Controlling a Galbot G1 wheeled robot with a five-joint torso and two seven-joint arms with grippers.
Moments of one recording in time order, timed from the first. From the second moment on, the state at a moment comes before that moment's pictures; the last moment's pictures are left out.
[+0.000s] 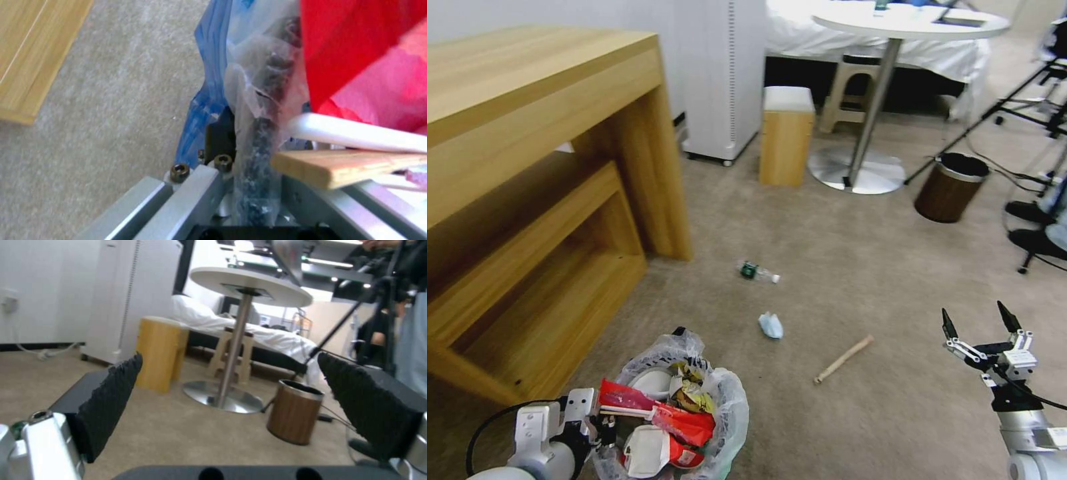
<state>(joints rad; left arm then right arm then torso) 1.93 -0.84 -0.70 -2.44 -1.11 0.68 -0.62 -1.53 1.25 0.97 1.67 0.38 0.61 -0.40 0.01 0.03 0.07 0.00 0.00</state>
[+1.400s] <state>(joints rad) 1.91 -0.84 -0.70 -2.44 -1.14 0.66 -0.67 -1.51 1.26 0.90 1.65 0.36 0.63 -0.45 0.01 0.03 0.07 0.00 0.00</state>
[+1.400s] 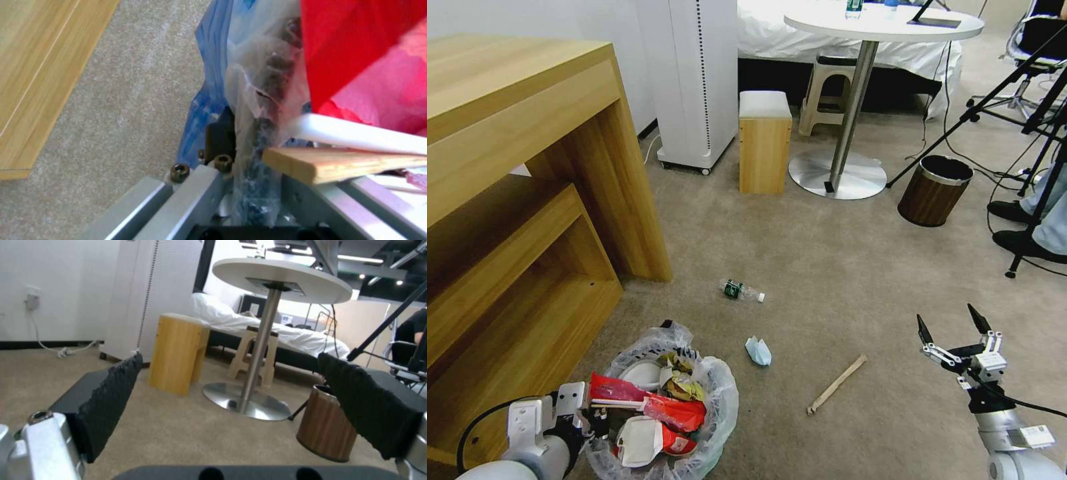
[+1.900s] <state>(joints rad) 1.92 -0.85 -0.70 -2.44 -1.13 0.66 -0.67 -1.50 1.25 0.90 1.64 0.34 0.62 -0.47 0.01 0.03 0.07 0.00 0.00</state>
